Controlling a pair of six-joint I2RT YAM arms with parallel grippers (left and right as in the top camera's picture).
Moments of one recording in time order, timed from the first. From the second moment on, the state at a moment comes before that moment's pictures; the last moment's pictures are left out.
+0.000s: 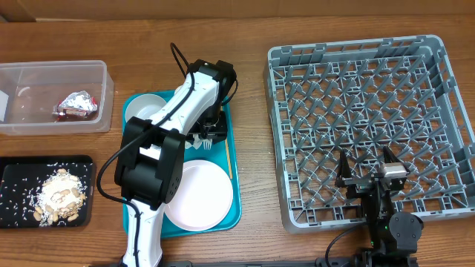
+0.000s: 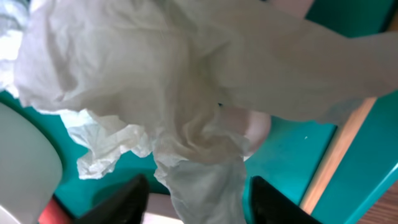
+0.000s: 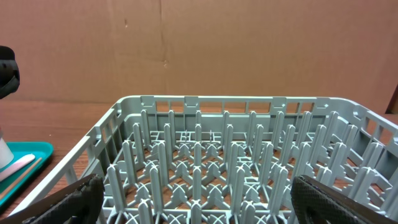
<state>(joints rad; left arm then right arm) -0.40 2.20 1.72 -1.33 -0.09 -0.55 -0.07 0.01 0.02 -0.02 -0.15 -0.01</state>
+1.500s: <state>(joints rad) -0.12 1.76 1.78 -1.40 -0.07 -0.54 -0.07 0.01 0.02 -0.02 -0.15 -0.01</state>
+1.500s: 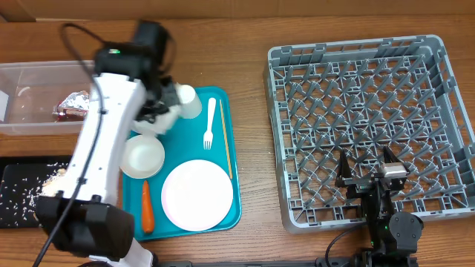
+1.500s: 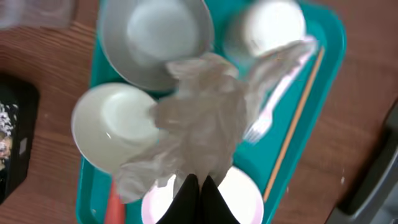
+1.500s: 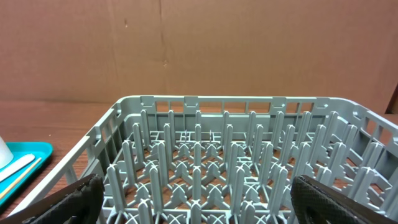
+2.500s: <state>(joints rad) 0.53 1.78 1.79 -1.08 -0.02 -0.45 -0.07 0.01 0.02 -0.02 -0.15 -0.01</state>
